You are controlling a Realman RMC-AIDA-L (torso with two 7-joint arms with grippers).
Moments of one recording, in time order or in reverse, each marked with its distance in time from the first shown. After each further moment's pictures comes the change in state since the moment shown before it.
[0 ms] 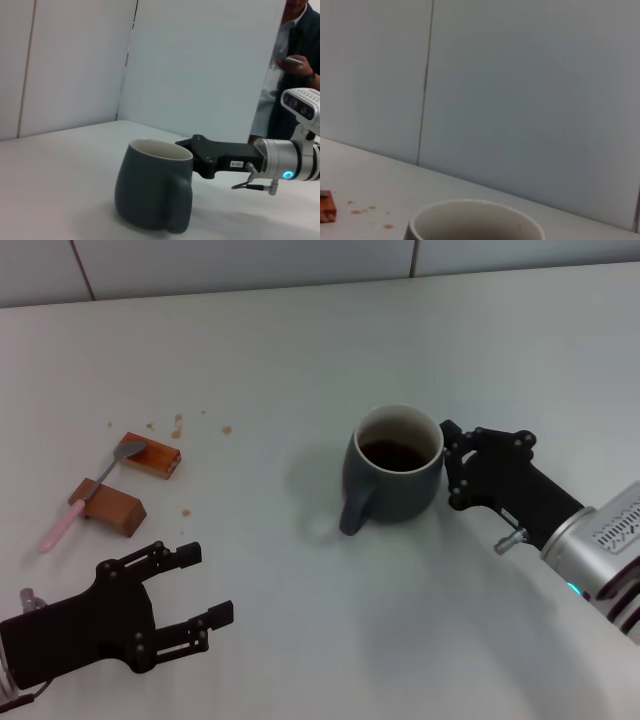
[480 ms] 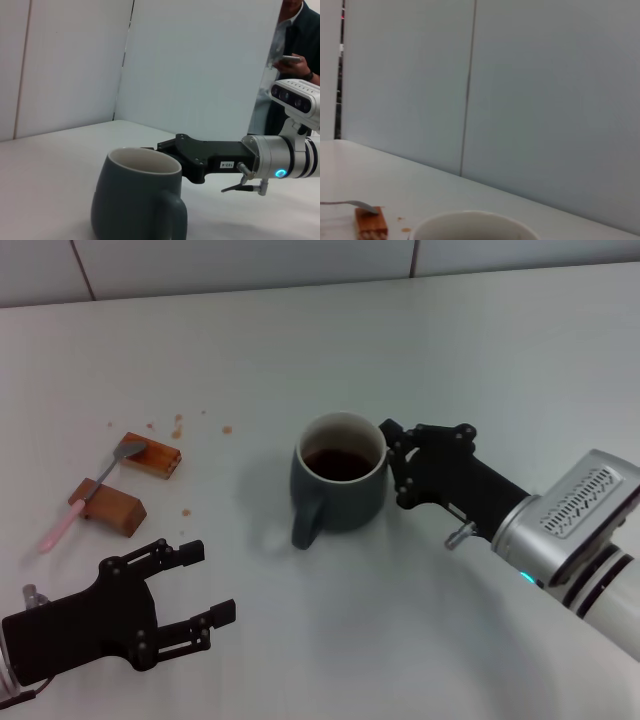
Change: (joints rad) left arm -0.009 0.001 0.000 0.000 0.006 0.000 0.000; right arm 0.090 0.001 0.004 0.076 -0.046 0.052 -0.001
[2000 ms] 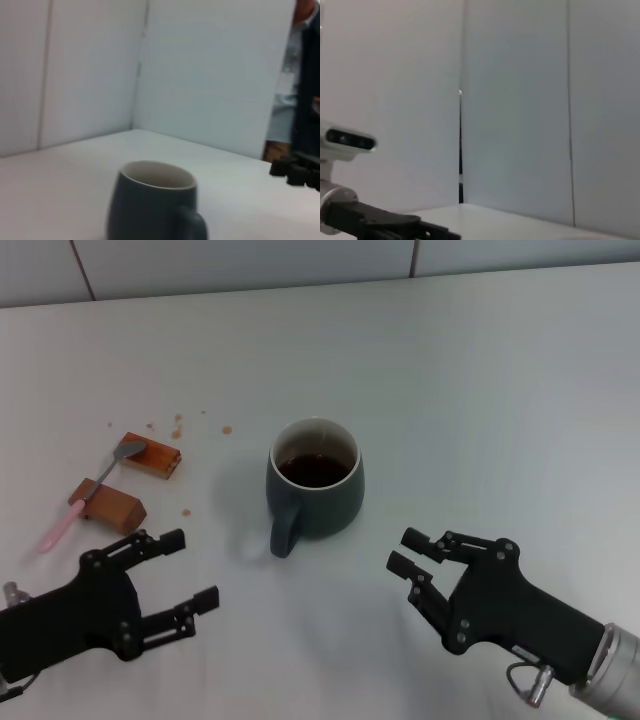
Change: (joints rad) left arm 0.016 0.002 -0.045 -0.002 -0.008 0.003 0.037; right arm -0.275 -0.011 0.040 -0.148 -0.476 -0.437 0.209
